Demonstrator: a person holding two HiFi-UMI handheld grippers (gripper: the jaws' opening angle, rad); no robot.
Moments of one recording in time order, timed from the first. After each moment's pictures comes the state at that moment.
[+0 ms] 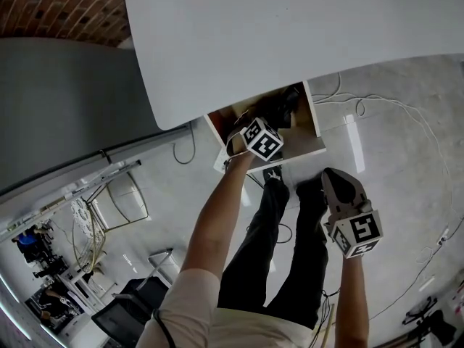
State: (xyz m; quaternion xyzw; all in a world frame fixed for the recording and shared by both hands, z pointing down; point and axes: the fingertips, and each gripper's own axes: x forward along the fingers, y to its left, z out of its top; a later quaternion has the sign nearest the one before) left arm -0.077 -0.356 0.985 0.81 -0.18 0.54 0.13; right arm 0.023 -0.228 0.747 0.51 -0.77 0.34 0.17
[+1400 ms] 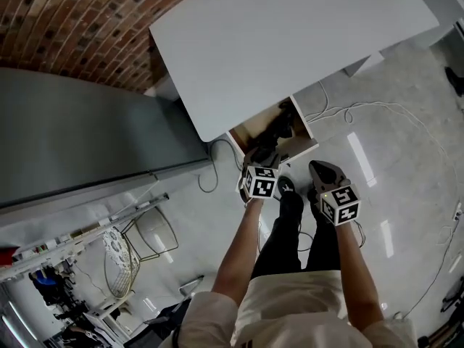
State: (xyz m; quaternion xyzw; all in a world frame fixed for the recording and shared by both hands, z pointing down) left arm -0.119 -0.292 0.797 0.83 -0.31 0.42 0.21; right arm -0.012 -0.219 0.682 0.55 -0.75 0.34 0.14
